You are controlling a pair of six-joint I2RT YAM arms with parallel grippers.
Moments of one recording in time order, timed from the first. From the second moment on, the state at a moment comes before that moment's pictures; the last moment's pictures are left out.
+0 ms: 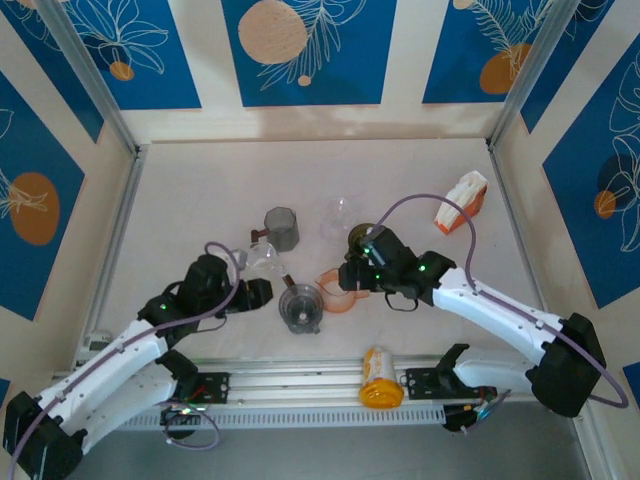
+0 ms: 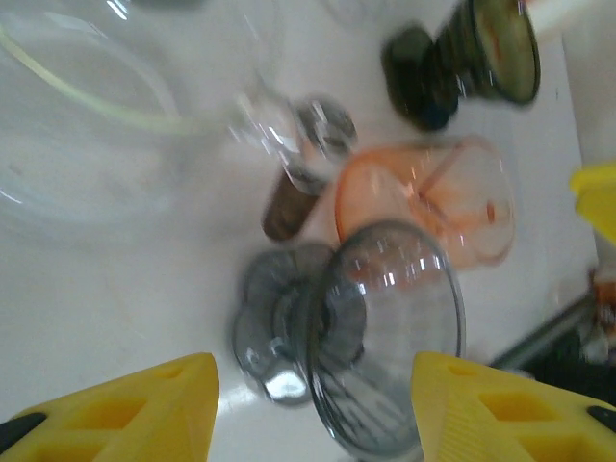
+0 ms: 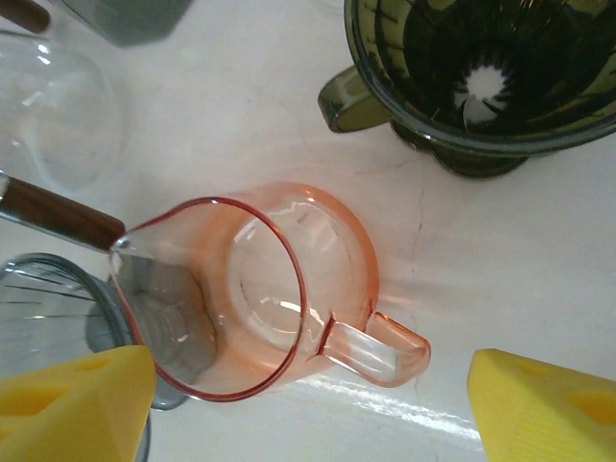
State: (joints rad) left arm -0.67 0.75 0.50 -0.46 0.24 -0.75; right arm 0.78 1.15 0.84 -0.69 0.06 0.67
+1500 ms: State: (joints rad) left arm -0.87 1.17 0.68 -0.52 0.07 -0.66; right arm 0.73 1.27 0.89 -0.73 -0.01 0.59
